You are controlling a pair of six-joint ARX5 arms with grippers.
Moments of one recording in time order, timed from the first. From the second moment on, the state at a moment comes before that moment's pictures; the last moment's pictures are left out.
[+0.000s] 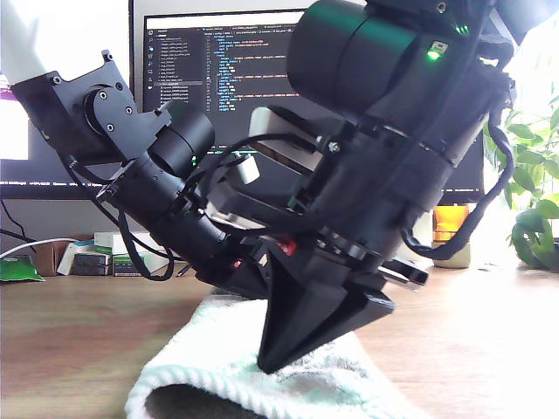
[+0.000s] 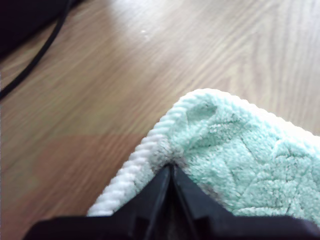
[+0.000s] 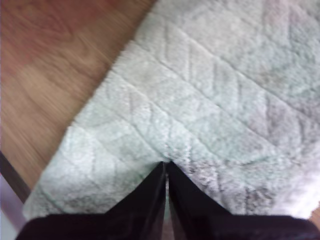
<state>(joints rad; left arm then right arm) -0.52 1.98 1.06 0.16 0.31 0.28 0.87 1.60 0.77 -0.16 -0.19 0.29</state>
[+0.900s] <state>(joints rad) -0.53 2.00 1.08 0.18 0.43 0.27 0.87 1.61 0.77 -0.05 -0.20 0.24</state>
